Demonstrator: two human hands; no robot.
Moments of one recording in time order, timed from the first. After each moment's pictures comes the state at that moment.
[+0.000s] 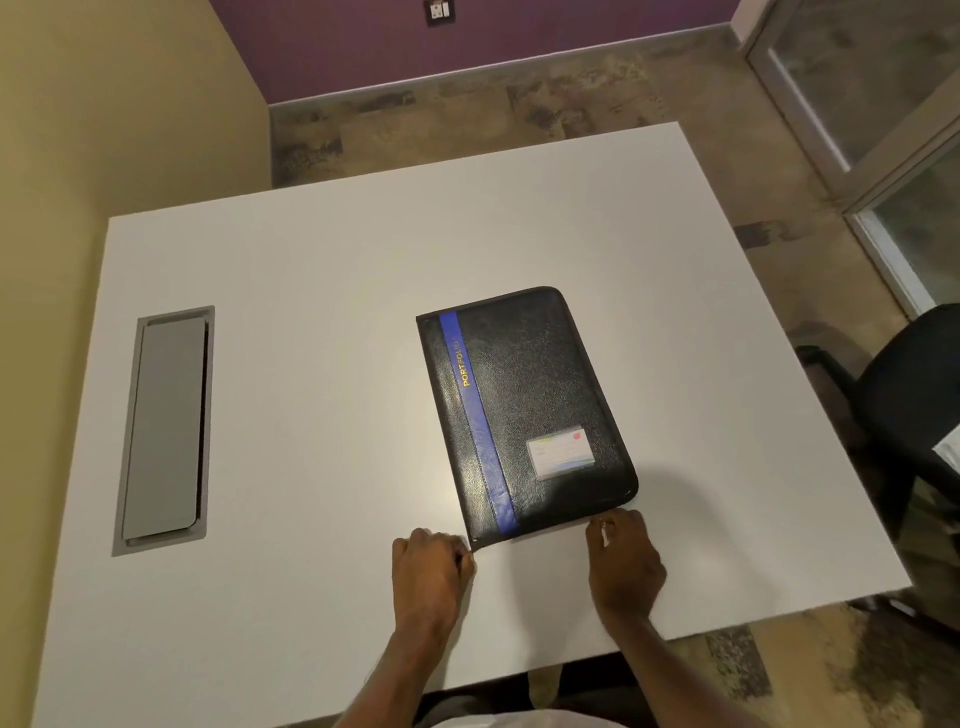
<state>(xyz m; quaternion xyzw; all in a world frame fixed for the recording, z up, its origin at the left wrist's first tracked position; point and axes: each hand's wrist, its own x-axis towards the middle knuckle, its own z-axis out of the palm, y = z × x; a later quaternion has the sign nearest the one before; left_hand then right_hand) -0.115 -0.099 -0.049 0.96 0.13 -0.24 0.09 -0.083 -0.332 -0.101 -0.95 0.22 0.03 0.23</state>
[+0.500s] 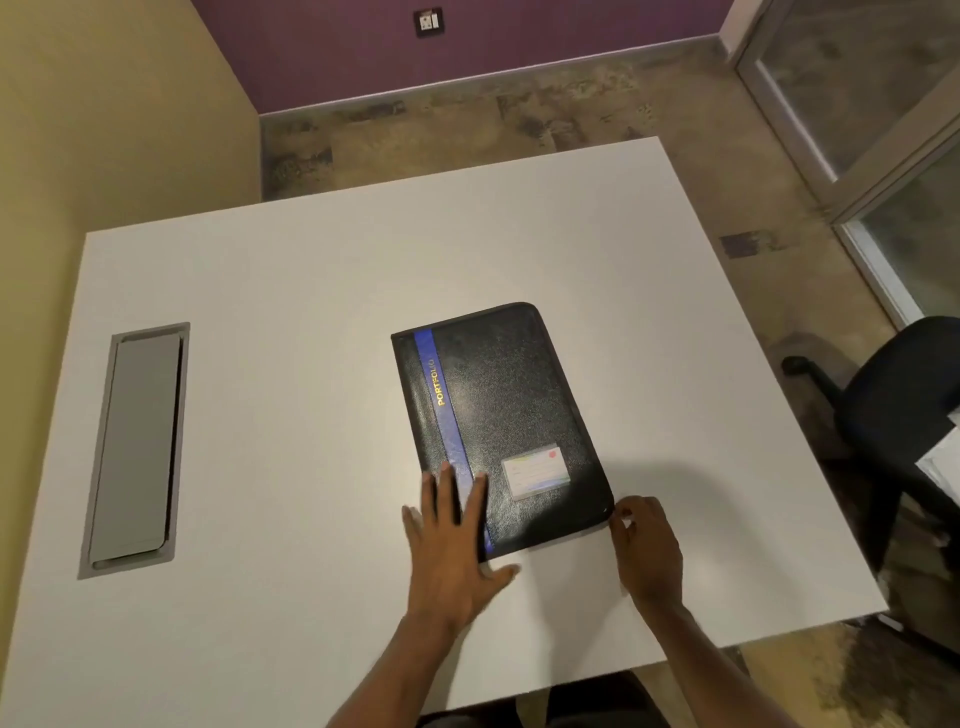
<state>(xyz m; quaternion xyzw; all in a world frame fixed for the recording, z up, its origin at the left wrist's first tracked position) -0.073 -0.145 -0.063 0.97 0.07 -0.18 0.17 -0.029 -0.409 -0.098 -0.93 0.15 0.10 0.31</state>
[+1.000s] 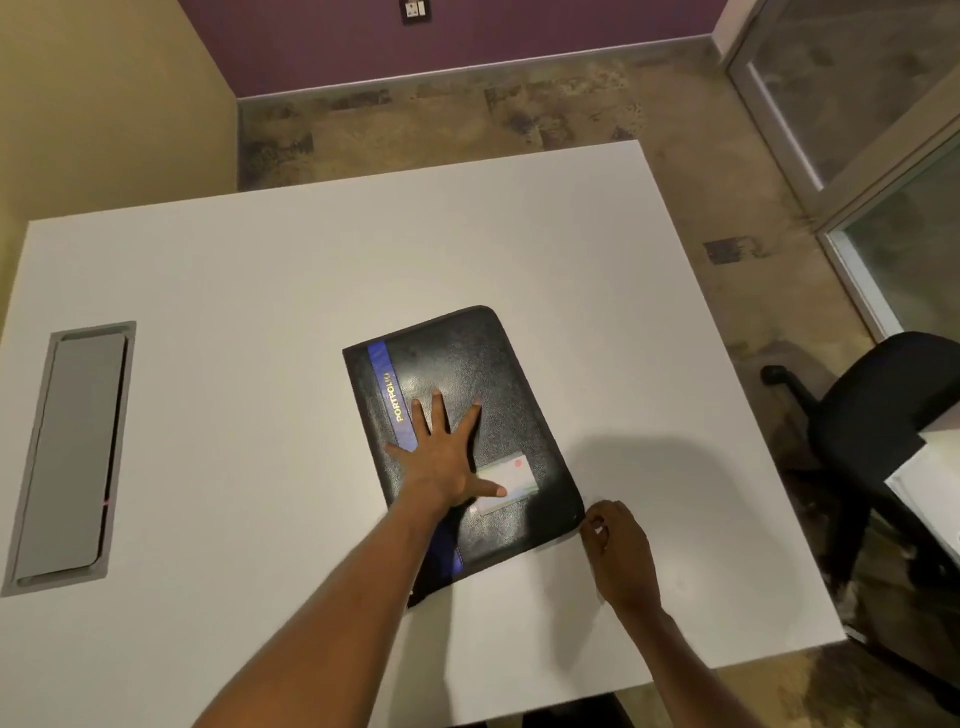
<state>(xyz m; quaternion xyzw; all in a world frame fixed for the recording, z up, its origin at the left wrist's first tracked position) 0.092 -0.174 -0.065 0.92 0.09 -0.34 0.13 0.002 -0.441 -0.102 -0.92 0.08 0.13 0.36</state>
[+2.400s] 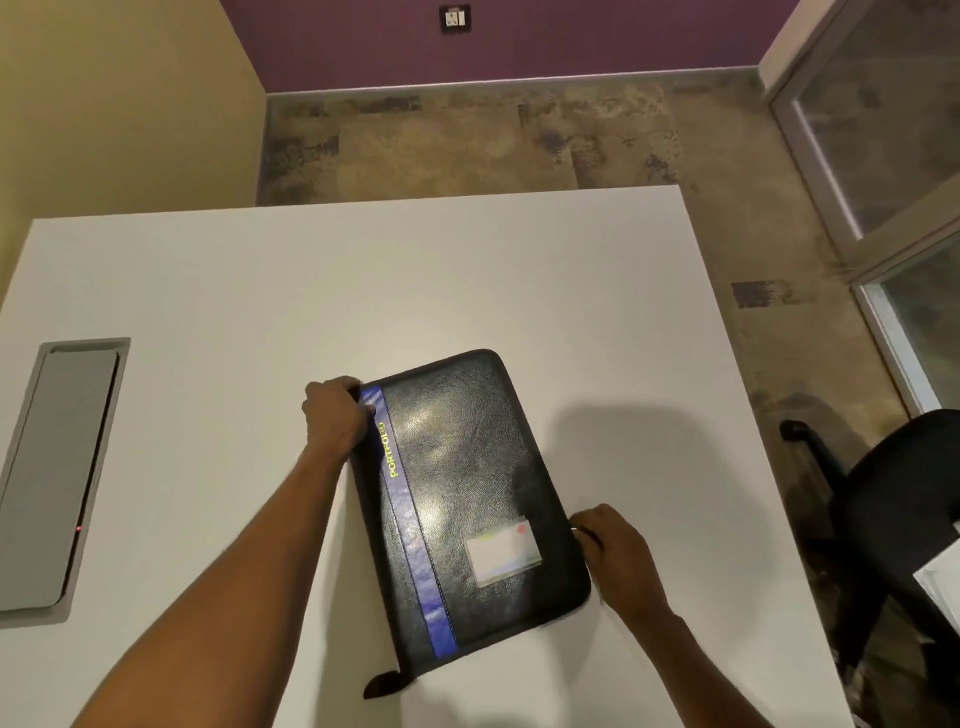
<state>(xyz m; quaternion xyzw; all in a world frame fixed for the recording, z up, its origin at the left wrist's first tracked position) 0.199 -0.027 -0.072 0.85 0.39 -0.11 0.34 0.116 -0.432 -0.099 -0.92 -0.06 0.21 0.33</state>
